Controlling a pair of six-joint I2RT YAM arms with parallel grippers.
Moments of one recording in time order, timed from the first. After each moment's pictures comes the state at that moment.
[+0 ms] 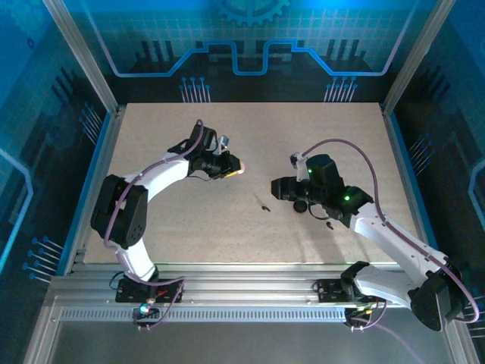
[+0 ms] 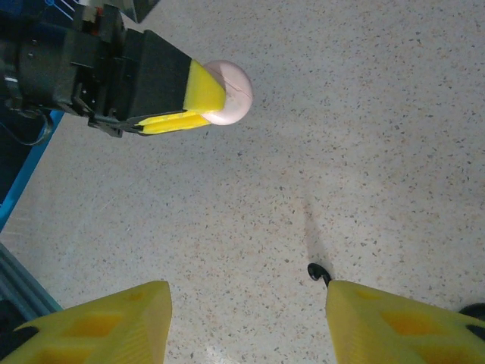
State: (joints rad) left arm -0.35 1.77 1.22 -0.36 0.57 -0.71; right arm 0.55 1.09 0.84 -0.41 -0.20 0.46
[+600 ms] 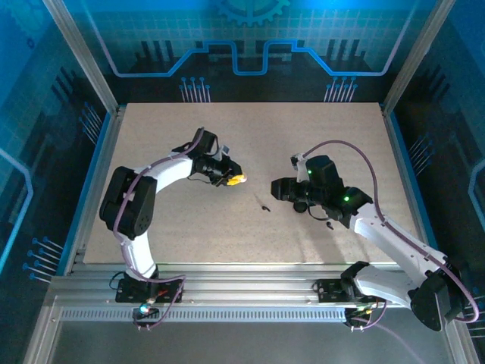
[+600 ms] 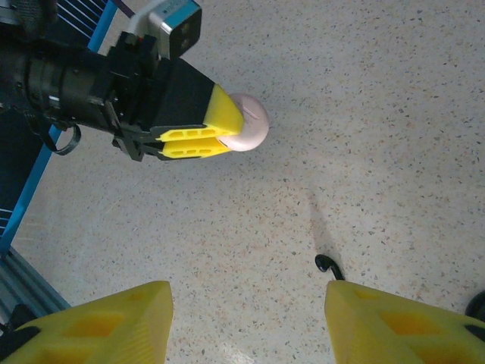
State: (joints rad) left arm -0.33 1.87 1.22 -0.38 0.71 -0.86; right arm 0.55 1.09 0.83 -0.40 -0.21 0.51
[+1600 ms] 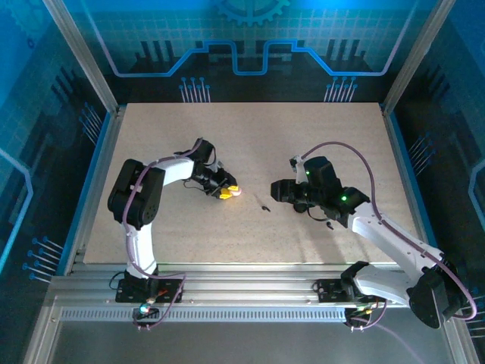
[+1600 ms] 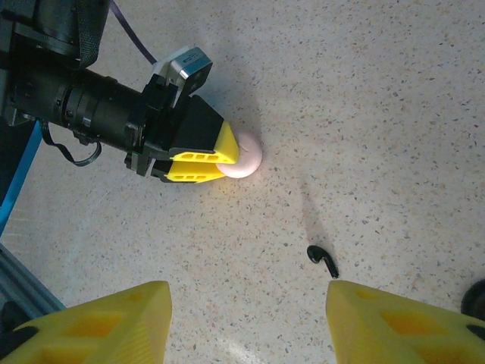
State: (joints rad) left arm -0.29 1.98 1.19 -0.49 0.70 -0.82; right arm 0.55 1.11 0.82 -0.40 -0.21 0.51
